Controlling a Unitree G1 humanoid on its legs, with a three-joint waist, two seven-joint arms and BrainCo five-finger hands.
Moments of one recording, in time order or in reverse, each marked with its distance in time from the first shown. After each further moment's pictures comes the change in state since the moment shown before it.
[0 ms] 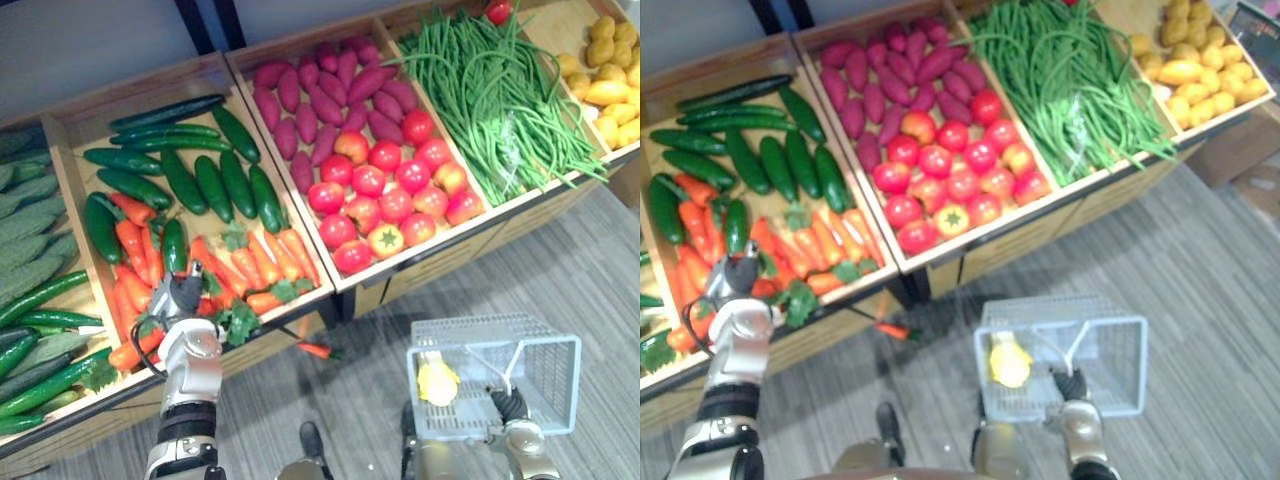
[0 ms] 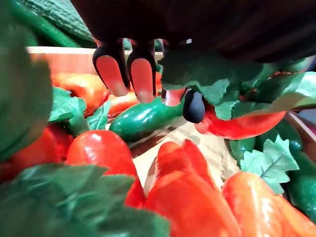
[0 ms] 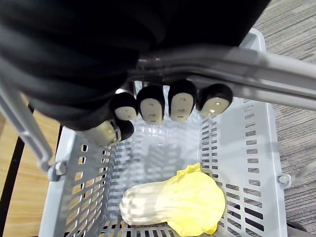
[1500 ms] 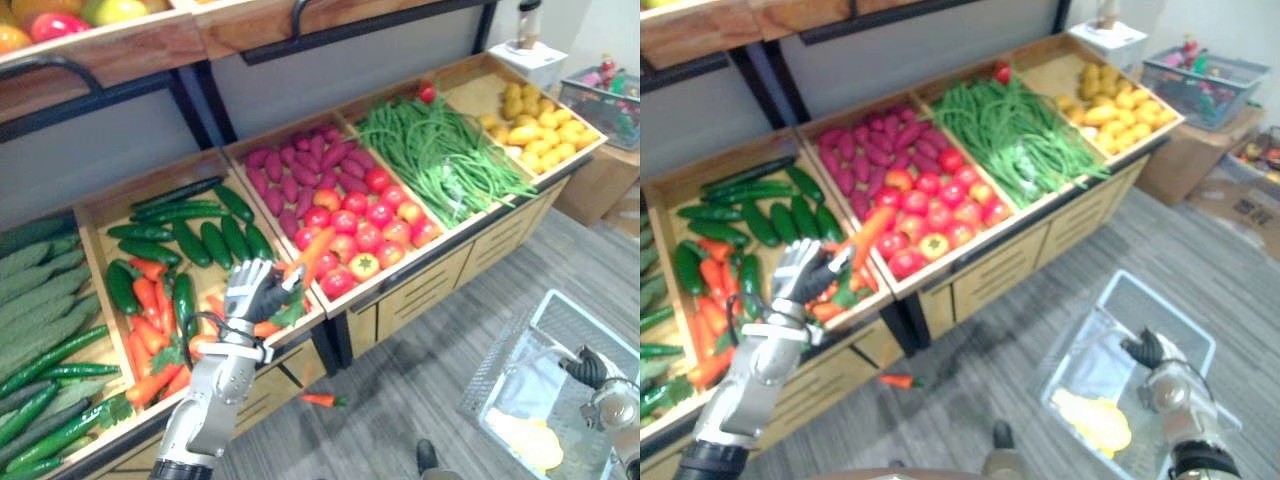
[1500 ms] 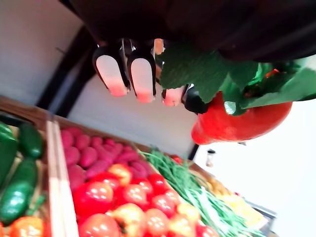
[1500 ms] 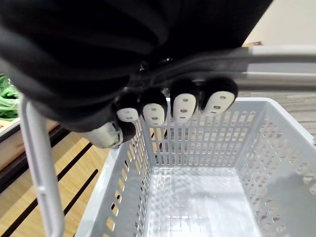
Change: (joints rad) left arm 0.310 0.099 -0.403 -0.565 0.095 -0.351 -0.159; right arm -0.019 -0.505 0.169 -0.208 -0.253 0.006 0.134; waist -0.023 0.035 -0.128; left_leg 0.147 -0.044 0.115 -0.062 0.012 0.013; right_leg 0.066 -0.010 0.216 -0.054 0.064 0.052
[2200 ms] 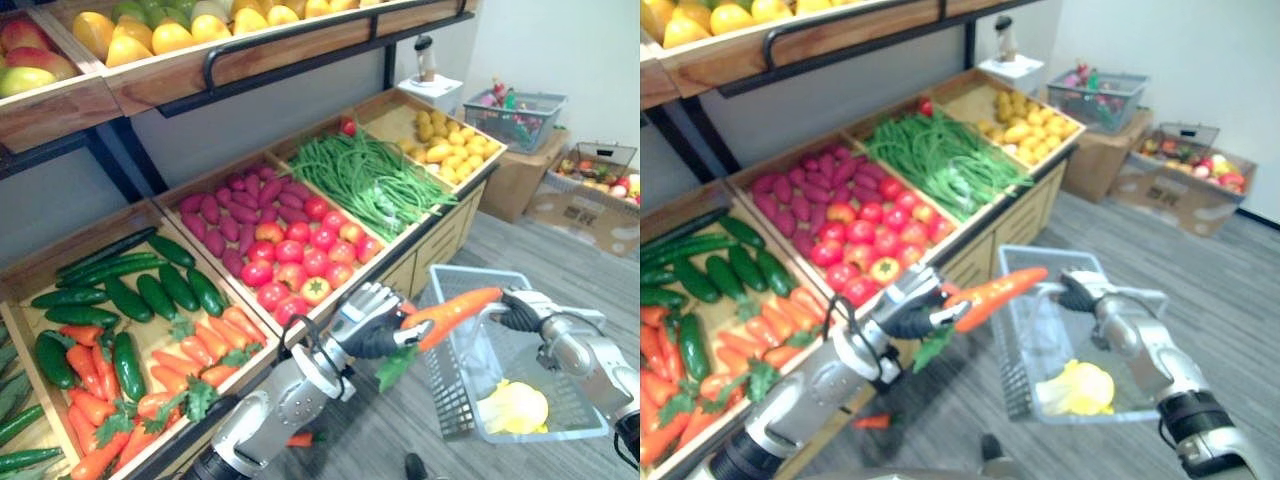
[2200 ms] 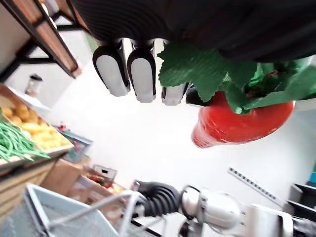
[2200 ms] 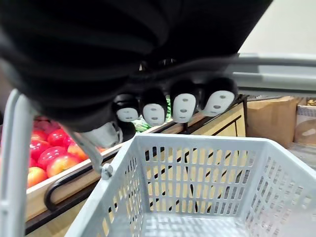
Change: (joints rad) left arm -0.122 0.030 -0.498 -0.134 -0.156 -0.131 -0.112; right arm -0.148 -0.141 0.418 -0.413 -0.028 -0.073 0.086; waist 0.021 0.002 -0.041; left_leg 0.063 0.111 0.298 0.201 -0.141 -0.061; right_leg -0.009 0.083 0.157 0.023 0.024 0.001
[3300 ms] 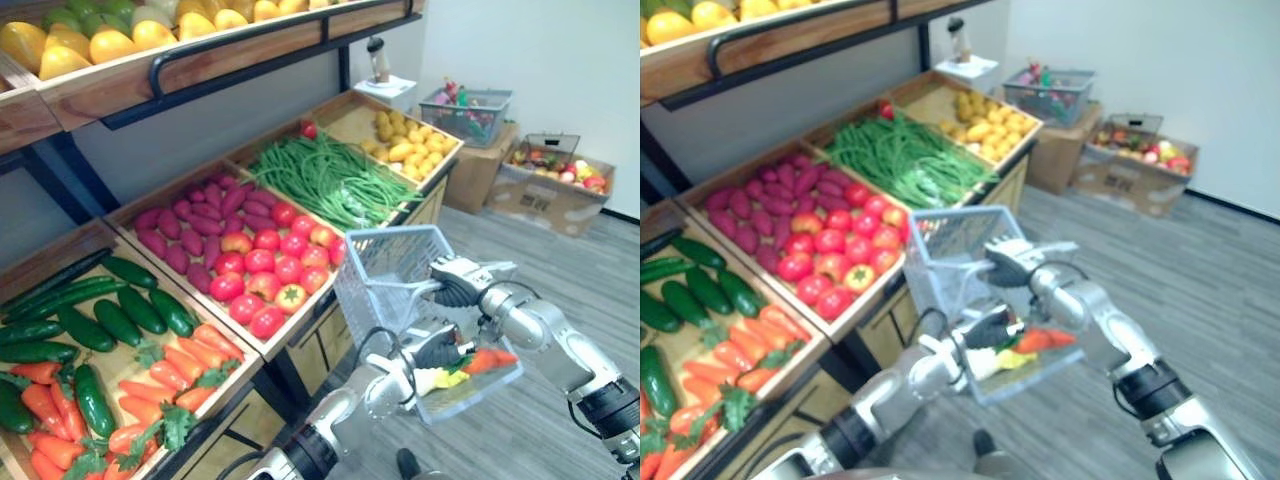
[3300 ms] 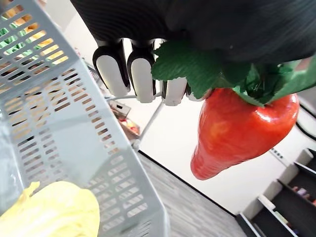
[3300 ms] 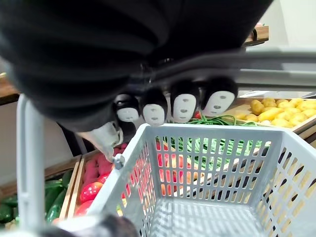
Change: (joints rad) left arm -0.186 -0.432 -0.076 0.664 0.180 0.153 -0.003; right arm -0.116 0.064 0.103 -0.337 0.095 0.003 0.088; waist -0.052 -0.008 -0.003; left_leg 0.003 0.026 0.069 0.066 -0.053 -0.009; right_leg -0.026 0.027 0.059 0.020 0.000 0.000
